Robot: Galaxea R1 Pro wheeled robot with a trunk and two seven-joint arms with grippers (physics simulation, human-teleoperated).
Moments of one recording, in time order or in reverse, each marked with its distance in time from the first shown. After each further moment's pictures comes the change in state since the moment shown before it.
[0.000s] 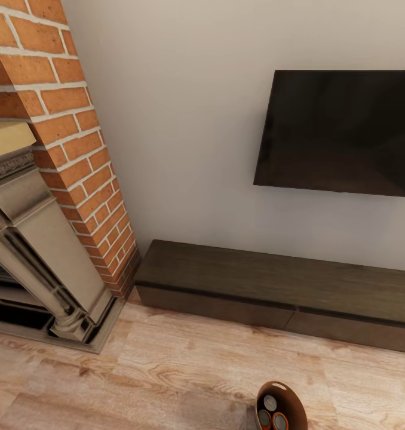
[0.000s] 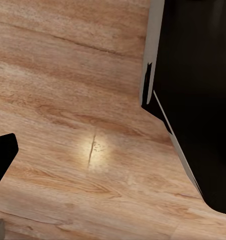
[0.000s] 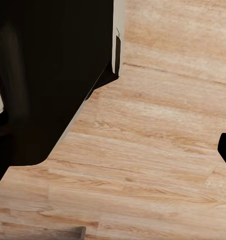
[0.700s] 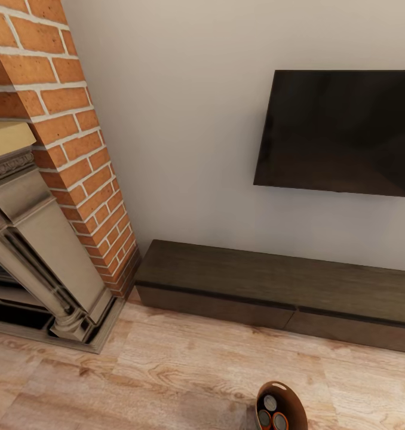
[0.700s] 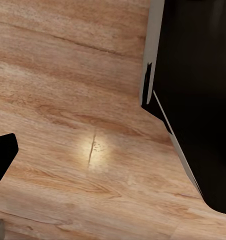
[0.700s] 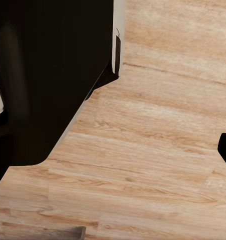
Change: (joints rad) left arm 0.000 0.000 0.000 0.000 0.000 0.000 0.000; right arm 0.000 0.000 0.000 0.000 0.000 0.000 0.000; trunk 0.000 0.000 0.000
